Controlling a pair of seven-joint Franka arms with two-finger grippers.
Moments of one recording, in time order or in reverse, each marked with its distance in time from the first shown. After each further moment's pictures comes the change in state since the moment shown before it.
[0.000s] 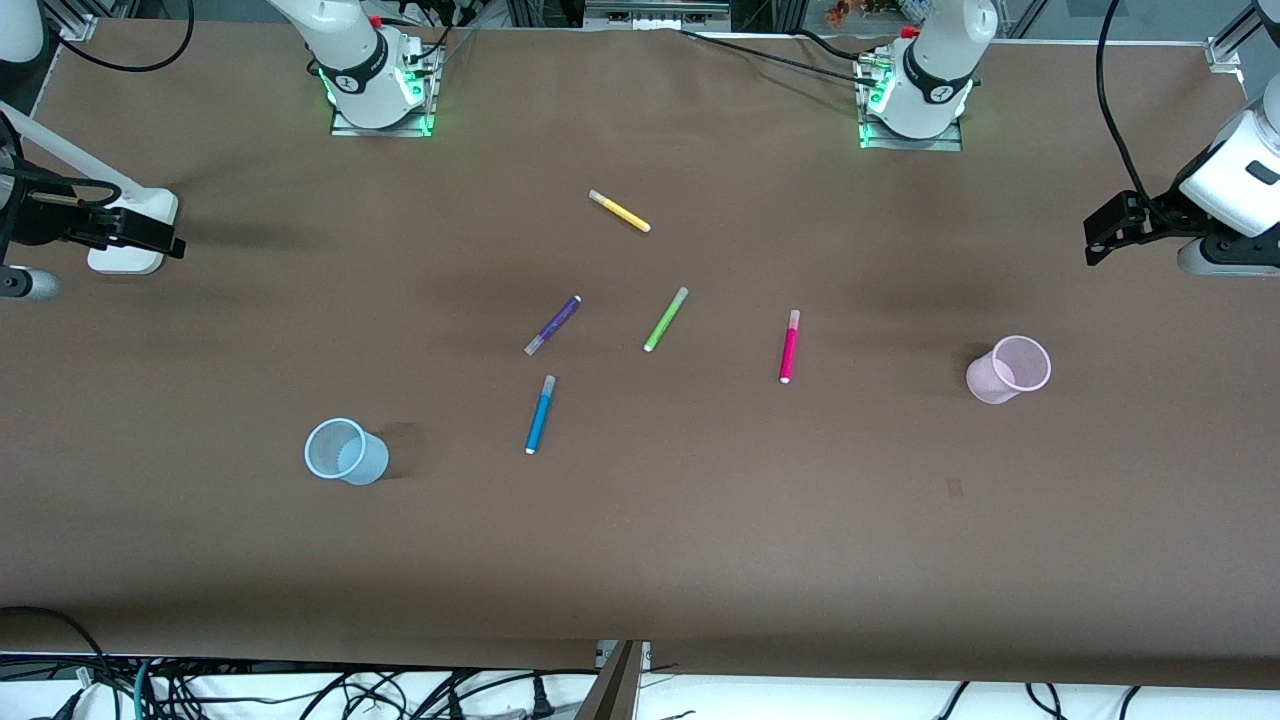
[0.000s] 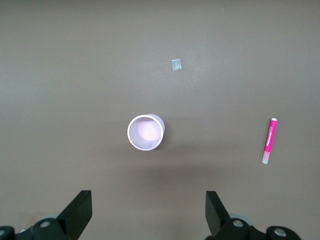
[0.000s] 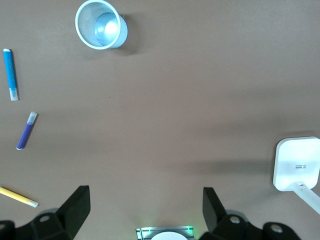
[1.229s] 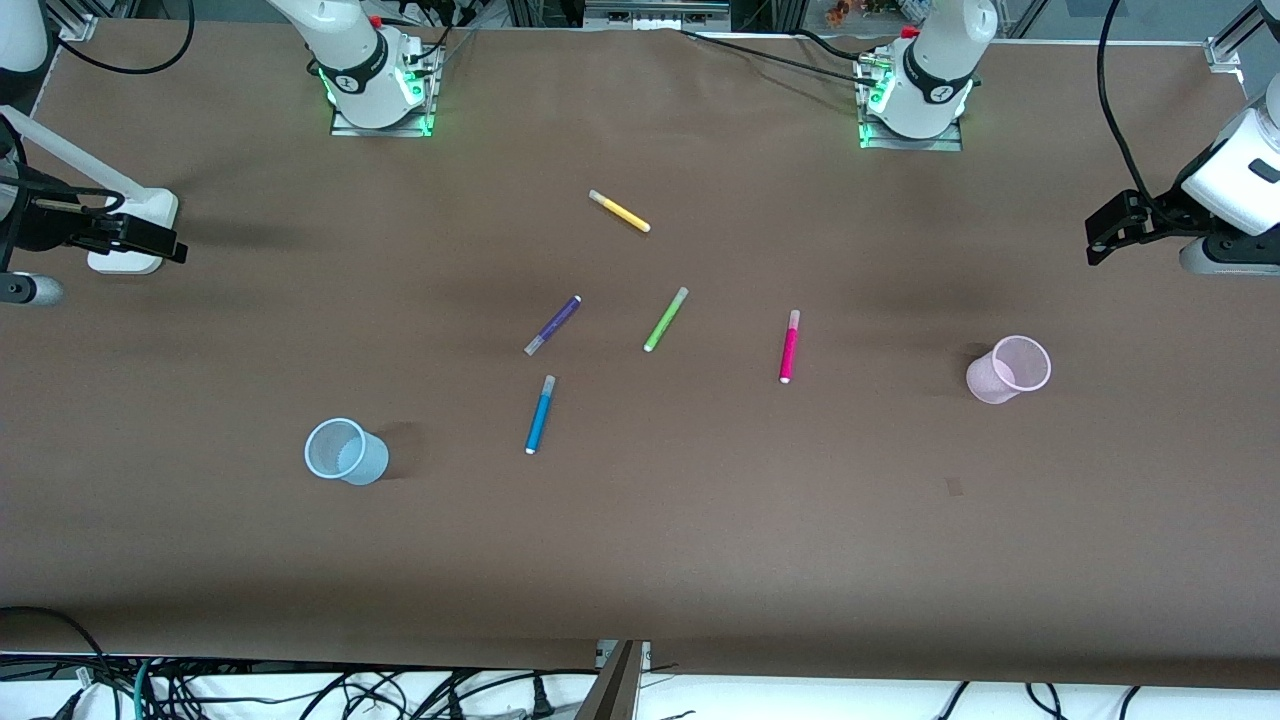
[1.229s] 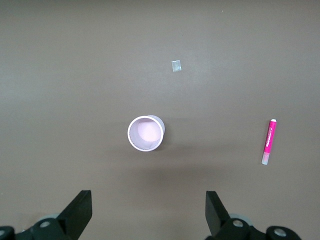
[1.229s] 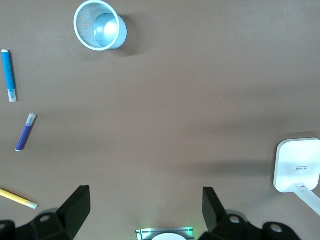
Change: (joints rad) left arm 0.000 0.000 0.000 0.005 0.000 0.000 0.000; right arm 0.000 0.012 0.000 0.003 0.000 0.007 0.000
